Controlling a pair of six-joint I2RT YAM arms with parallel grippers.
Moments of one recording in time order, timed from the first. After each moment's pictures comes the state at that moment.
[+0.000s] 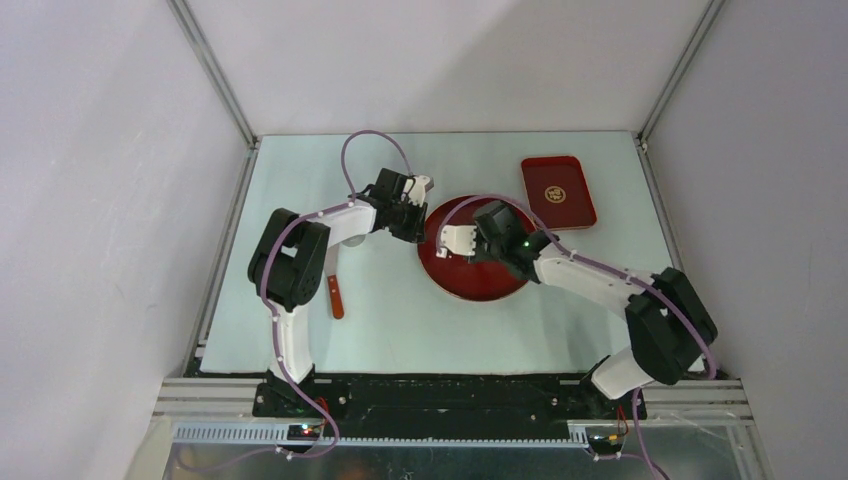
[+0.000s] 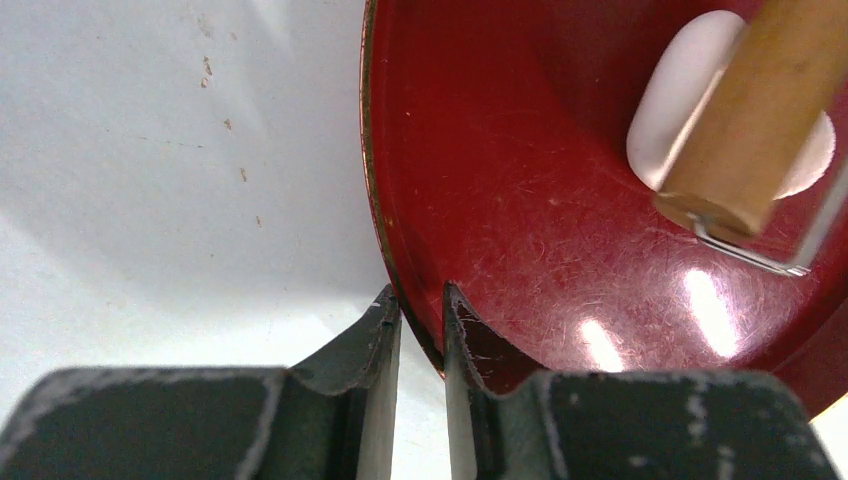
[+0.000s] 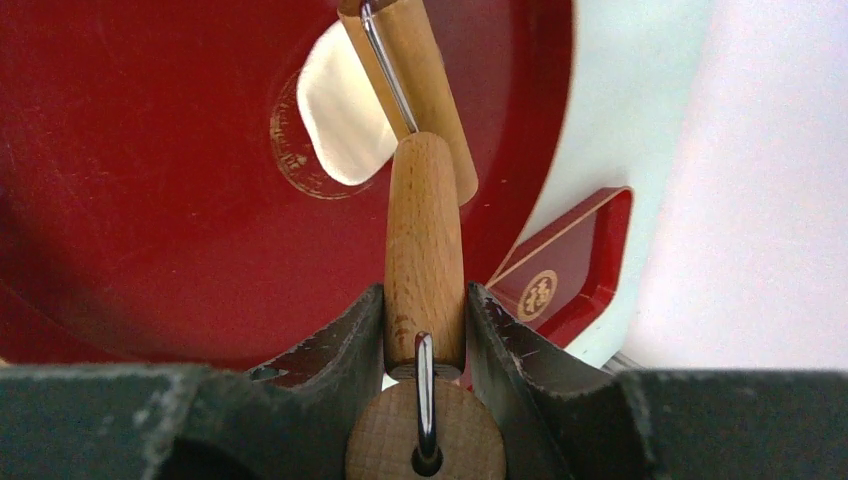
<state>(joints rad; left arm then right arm) -0.44 2.00 1.29 -0.24 0.33 -0.05 0.71 1.48 0.99 -0.30 0.19 -0.98</state>
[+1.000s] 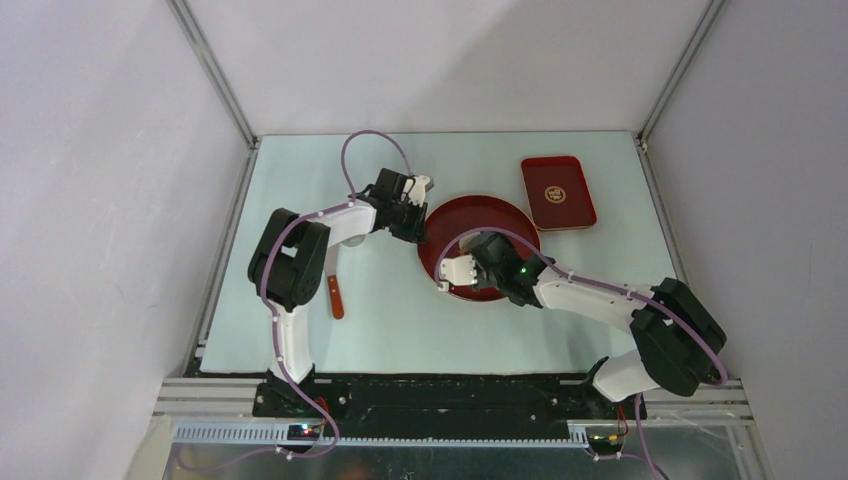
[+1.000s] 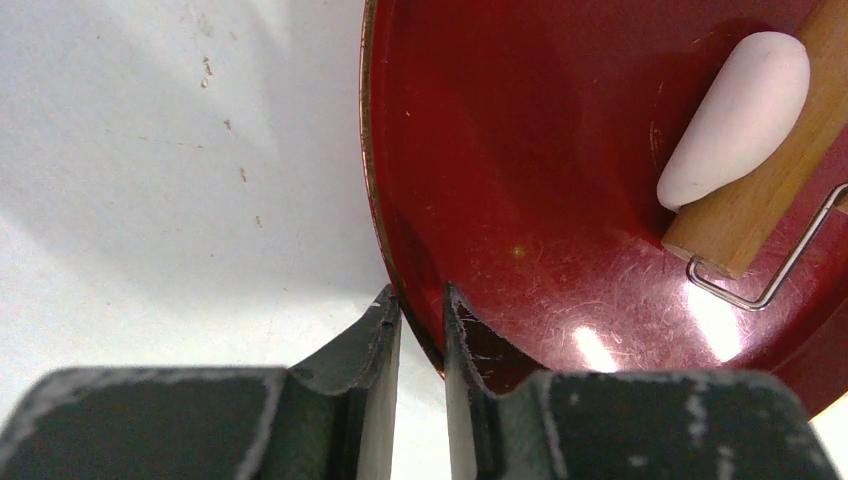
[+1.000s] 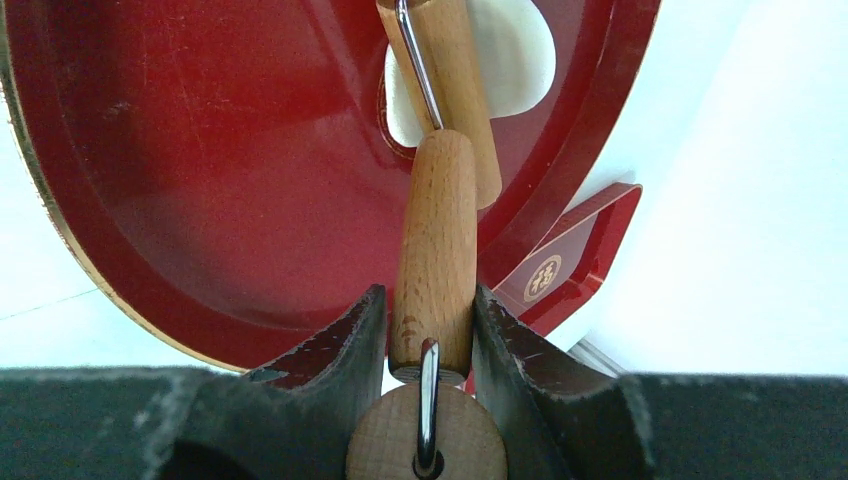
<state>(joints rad) -0.44 2.00 1.29 -0.24 0.33 -0.05 0.82 1.45 0.83 -0.28 0.31 -1.04</state>
